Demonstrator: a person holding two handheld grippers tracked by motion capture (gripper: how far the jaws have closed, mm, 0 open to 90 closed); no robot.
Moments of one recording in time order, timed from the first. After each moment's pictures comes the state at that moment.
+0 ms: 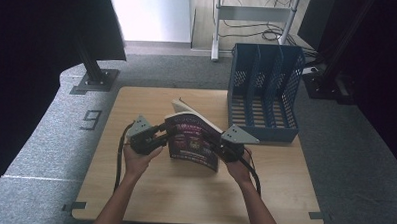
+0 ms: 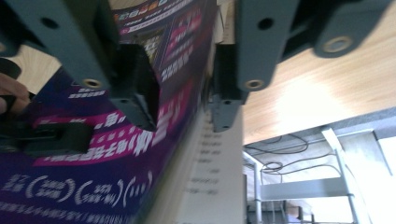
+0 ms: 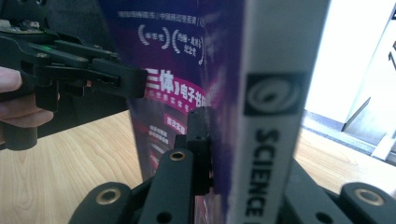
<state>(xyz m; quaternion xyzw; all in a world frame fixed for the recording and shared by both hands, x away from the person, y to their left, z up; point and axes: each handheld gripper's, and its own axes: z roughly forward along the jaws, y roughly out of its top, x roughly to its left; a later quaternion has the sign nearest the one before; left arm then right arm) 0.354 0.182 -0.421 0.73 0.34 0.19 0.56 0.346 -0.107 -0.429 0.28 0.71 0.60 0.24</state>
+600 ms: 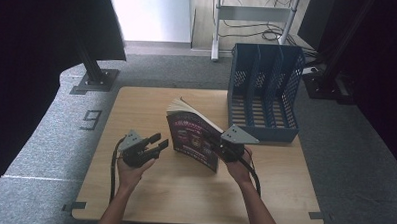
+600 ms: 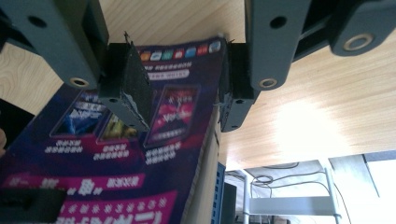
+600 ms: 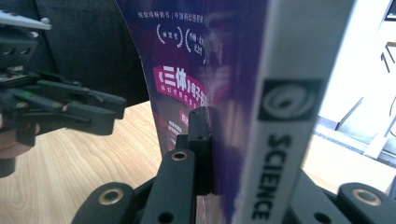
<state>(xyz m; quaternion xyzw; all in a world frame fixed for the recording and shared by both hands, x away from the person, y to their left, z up) 0.333 0.206 -0.461 0.72 0.37 0.19 0.55 0.345 -0.107 -0.429 0.28 0.71 0.60 0.25</state>
